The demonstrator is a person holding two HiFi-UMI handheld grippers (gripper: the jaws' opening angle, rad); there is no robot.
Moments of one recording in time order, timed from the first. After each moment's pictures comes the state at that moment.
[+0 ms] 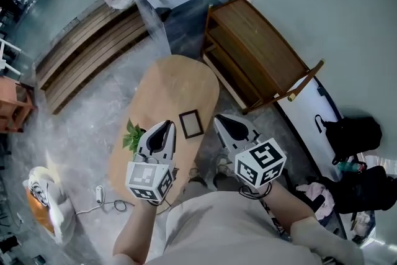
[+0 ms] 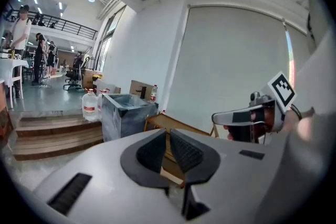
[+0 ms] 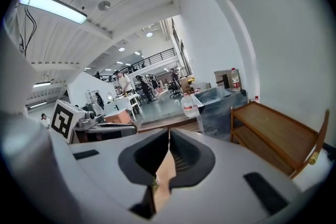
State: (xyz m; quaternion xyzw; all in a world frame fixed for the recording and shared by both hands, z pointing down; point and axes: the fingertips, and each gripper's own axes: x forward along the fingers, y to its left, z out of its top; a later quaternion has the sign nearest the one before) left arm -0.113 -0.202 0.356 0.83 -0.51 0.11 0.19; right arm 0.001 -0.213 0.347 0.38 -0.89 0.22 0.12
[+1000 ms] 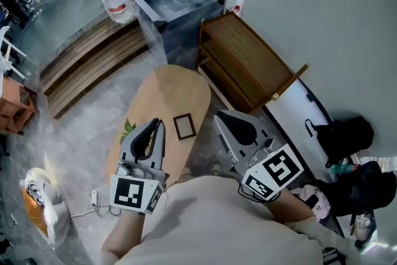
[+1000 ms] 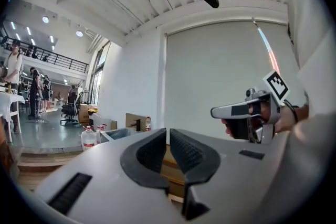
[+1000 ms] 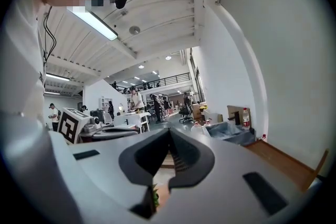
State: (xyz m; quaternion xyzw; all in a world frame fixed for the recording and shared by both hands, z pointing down) left arm -0.083 -0.122 0.206 0.85 -0.53 0.05 0.05; right arm 0.033 -0.132 0.186 0.36 -0.93 0.09 0.02
